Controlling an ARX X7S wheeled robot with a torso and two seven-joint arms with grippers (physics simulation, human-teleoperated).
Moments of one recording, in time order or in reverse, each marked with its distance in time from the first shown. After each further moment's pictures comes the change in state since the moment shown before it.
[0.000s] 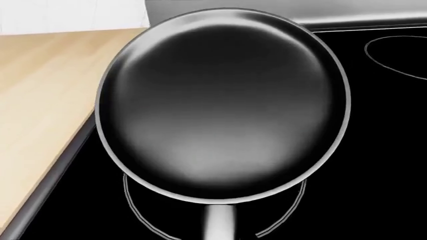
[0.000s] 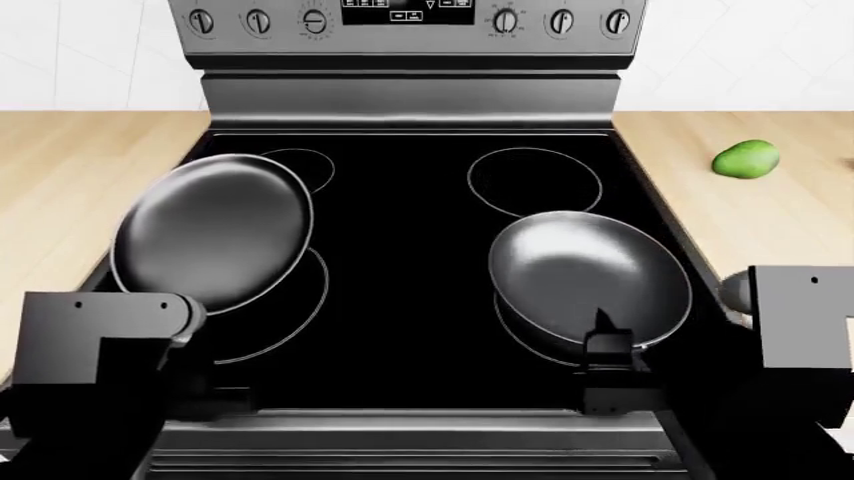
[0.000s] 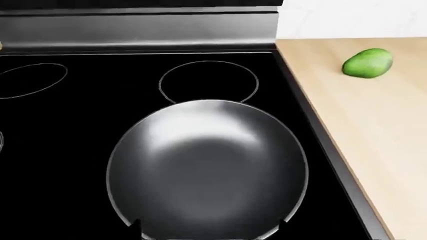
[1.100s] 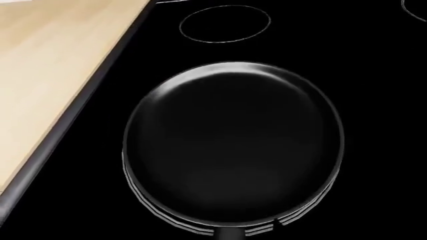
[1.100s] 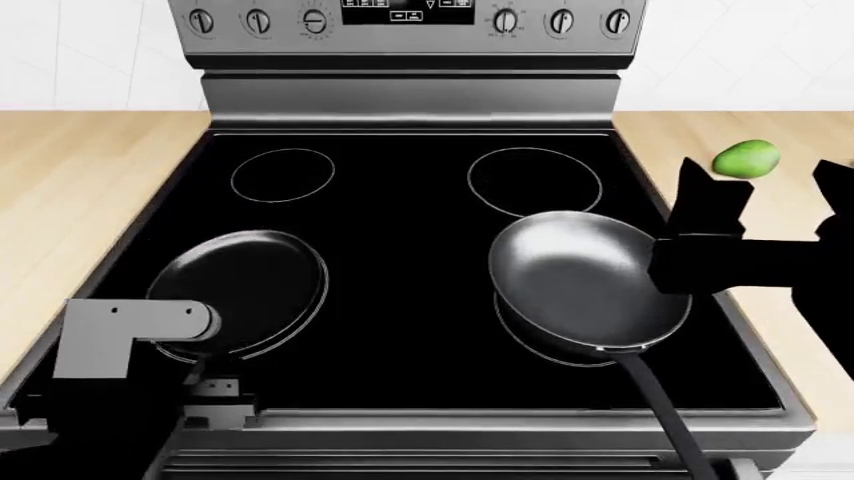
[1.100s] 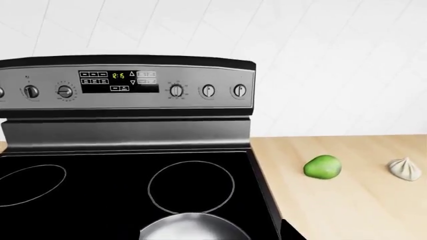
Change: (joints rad) left arm 0.014 0.019 0.078 -0.124 0.130 -0.013 0.096; right arm 0.414 0.041 0.209 0.015 0.286 0.185 0.075
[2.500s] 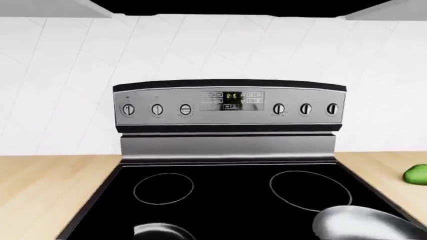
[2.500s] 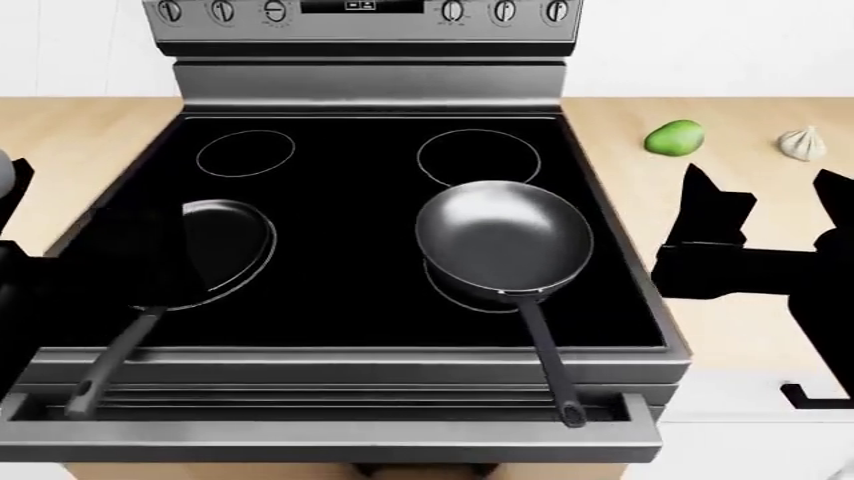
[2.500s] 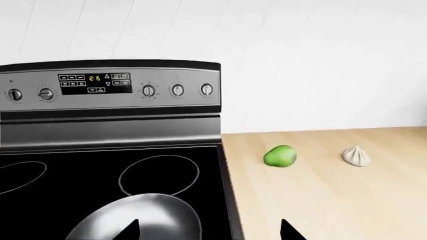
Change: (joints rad) left arm -0.446 -0.152 -0.167 0.226 -0.430 0.126 -0.167; right arm -0.125 0.042 0.000 -0.018 -0.138 -0.090 -0.063
